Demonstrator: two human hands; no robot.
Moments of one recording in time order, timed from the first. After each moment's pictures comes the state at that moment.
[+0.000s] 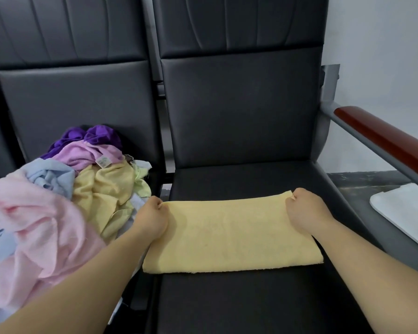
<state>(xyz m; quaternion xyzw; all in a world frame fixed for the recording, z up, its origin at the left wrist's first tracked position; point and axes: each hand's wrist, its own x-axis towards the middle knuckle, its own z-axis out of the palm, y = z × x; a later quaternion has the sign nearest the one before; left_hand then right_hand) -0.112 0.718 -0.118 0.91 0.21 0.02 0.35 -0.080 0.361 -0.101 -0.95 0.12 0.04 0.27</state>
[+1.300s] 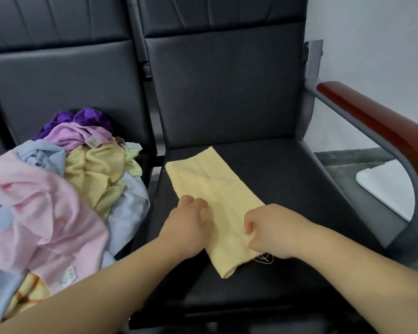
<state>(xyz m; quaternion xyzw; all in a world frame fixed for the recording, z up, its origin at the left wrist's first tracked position) -0.202 0.612 -0.105 0.97 0.00 -0.06 0.22 -0.200 0.395 -0.066 -0.96 -0.16 0.19 0.10</state>
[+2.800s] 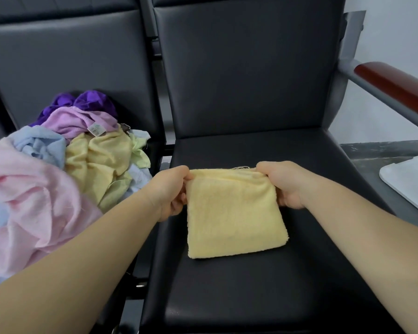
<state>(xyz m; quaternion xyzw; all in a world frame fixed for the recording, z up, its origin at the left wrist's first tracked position) -0.132 0.667 -0.073 0.70 0.31 -0.13 0.63 -0.098 0.424 -0.068 -0.73 0.16 0.28 0.60</state>
